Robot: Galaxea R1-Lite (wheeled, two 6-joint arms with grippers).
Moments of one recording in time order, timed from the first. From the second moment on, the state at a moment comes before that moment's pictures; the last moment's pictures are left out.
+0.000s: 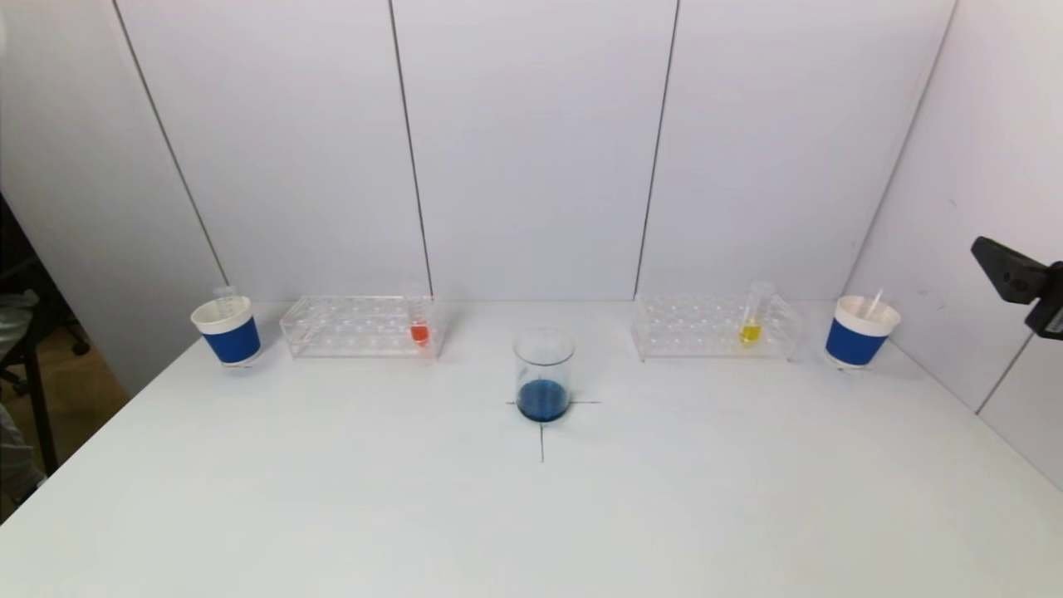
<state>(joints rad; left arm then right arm) -0.01 0.00 0.00 0.00 0.00 0.02 -0.01 1.22 -0.48 -0.78 -0.26 0.02</state>
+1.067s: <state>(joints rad) -0.01 0.00 0.00 0.00 0.00 0.02 0.00 0.39 -0.01 -0.51 -0.23 -0.08</state>
